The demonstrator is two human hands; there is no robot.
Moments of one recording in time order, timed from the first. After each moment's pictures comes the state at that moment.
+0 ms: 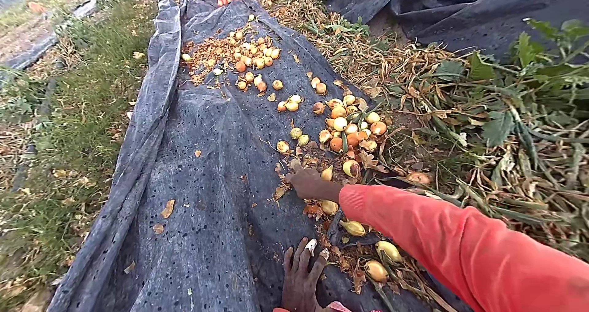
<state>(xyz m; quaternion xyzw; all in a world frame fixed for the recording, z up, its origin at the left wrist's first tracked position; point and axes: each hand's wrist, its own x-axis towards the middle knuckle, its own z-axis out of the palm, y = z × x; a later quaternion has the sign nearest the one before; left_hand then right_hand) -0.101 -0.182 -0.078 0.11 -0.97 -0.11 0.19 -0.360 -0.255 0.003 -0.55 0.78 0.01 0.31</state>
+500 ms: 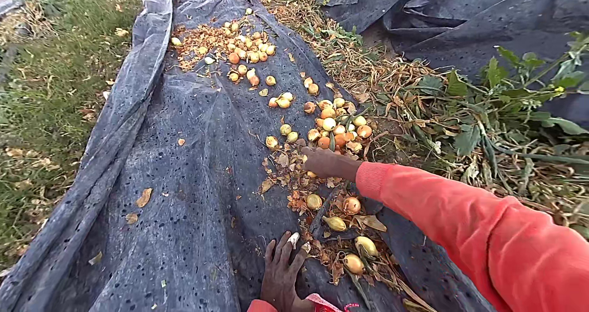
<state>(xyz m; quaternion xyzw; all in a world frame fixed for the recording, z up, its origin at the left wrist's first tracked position) -0.102 -0.181 -0.078 0.11 -0.97 -0.11 0.21 -0.434 -0.219 0.022 -0.63 0.72 0.16 0.23</state>
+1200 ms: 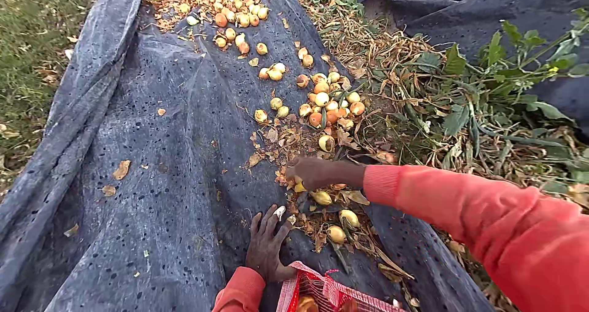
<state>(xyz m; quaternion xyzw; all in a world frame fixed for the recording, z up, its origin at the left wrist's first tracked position) -0.104 -0.183 -0.076 0.10 -0.97 -0.14 0.19 -0.380 -0.167 0.029 -0.68 0.63 0.02 0.37</state>
